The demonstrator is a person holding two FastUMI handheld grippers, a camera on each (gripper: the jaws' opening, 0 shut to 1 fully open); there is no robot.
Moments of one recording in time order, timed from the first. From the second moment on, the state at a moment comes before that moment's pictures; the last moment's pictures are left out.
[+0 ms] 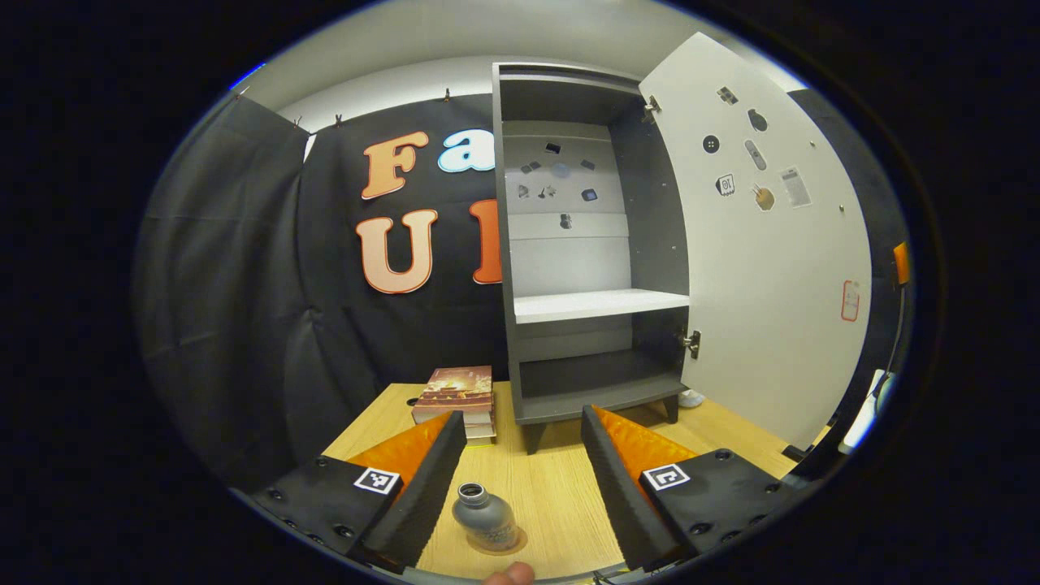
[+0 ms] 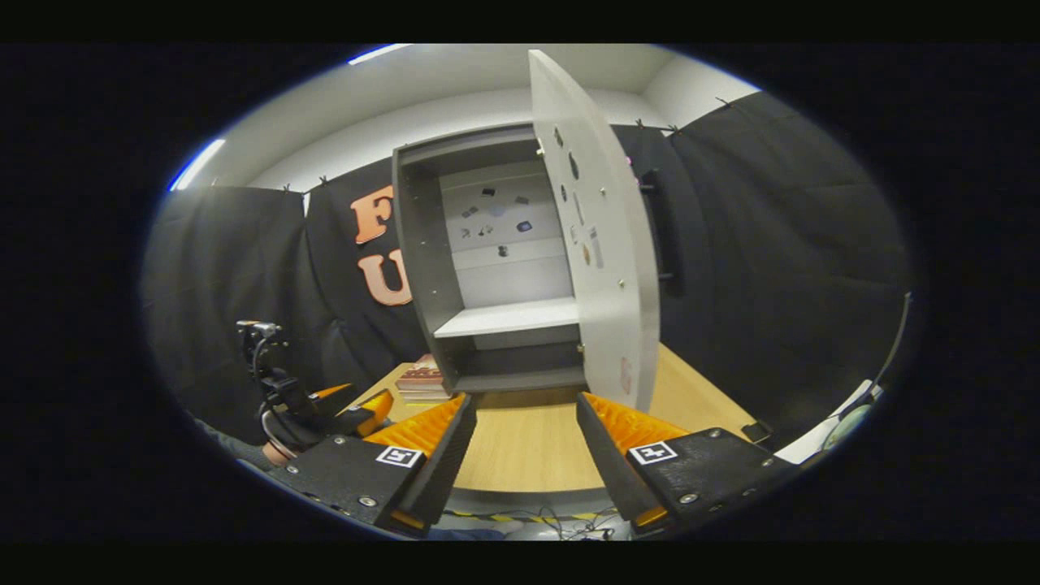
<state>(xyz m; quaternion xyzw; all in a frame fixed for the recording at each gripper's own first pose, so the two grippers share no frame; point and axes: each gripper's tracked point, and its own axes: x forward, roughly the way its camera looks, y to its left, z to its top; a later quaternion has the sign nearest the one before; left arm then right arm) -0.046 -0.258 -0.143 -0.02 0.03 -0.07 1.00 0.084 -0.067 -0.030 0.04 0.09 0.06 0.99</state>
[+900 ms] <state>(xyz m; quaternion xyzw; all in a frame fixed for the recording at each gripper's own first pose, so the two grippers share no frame) -0.035 -0.243 -0.123 -0.02 0.04 -0.04 1.00 0.161 -0.188 0.036 -0.01 0.03 0.01 1.00</state>
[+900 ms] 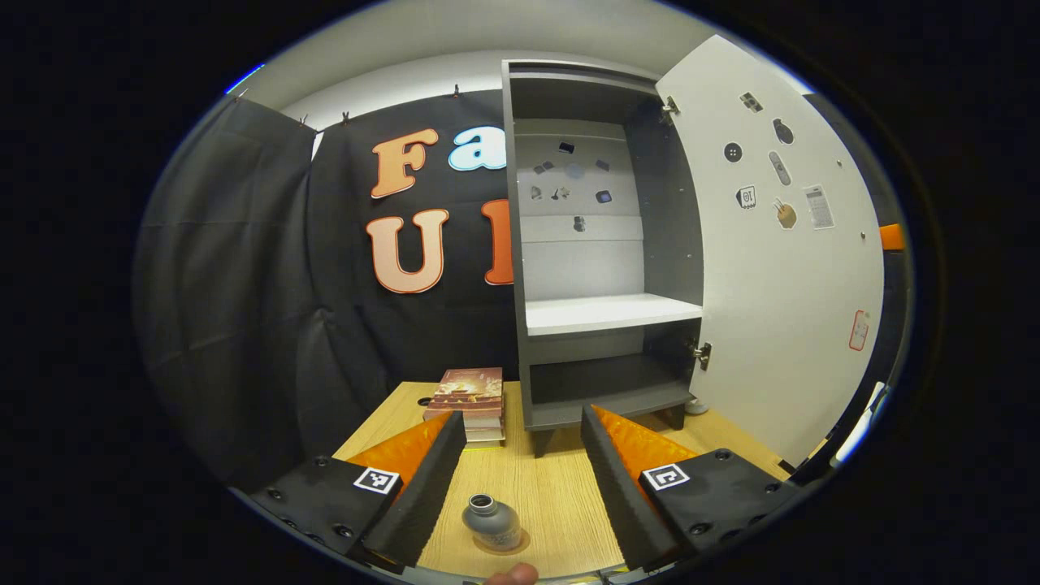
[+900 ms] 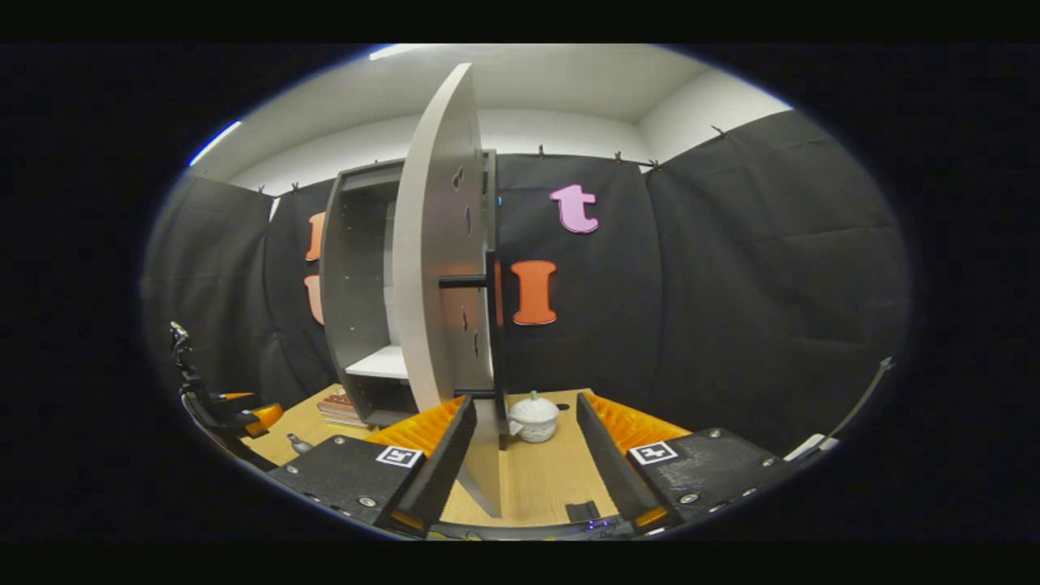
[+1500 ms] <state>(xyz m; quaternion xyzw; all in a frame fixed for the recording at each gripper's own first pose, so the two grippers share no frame) -0.039 -0.208 -0.127 -0.01 0.05 -0.03 1.00 0.163 -0.113 0.029 0.01 0.02 0.08 1.00</state>
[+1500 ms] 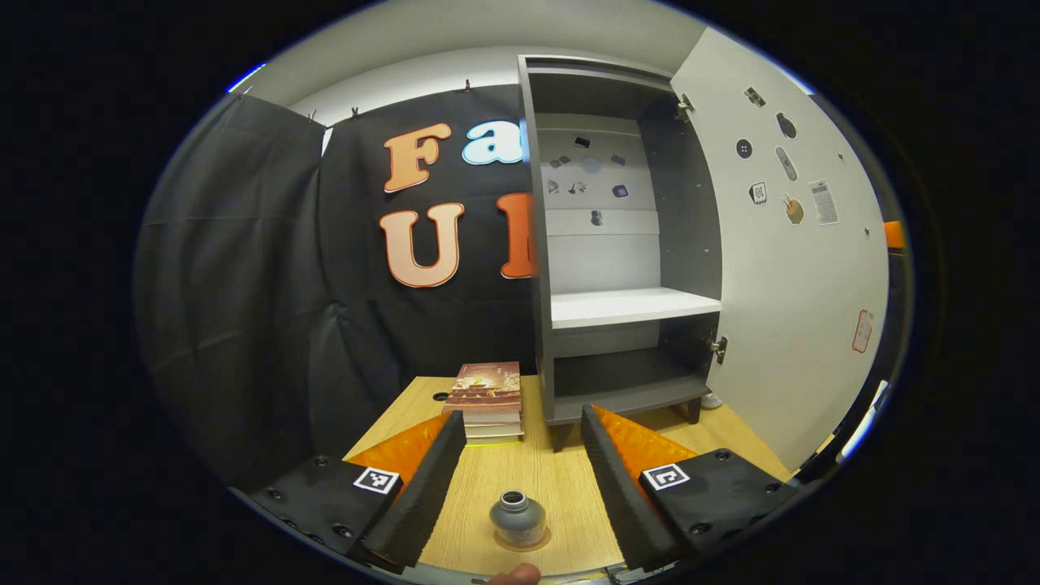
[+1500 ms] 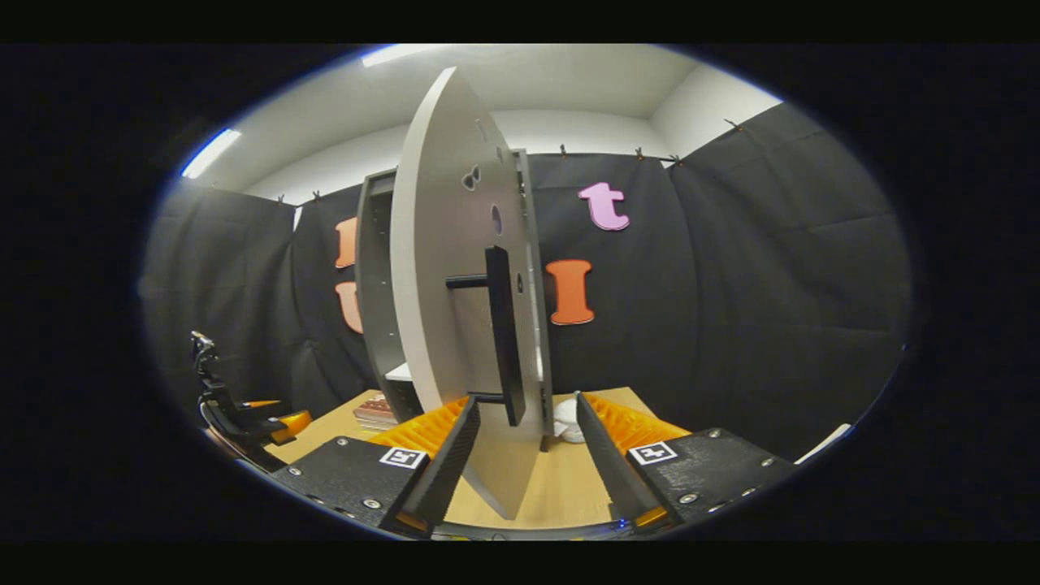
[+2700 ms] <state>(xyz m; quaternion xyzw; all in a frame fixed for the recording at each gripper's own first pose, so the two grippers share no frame) 0.035 -0.053 -0.153 -0.05 0.06 0.04 1.00 0.315 0.135 0.008 0.01 0.02 0.20 0.98</state>
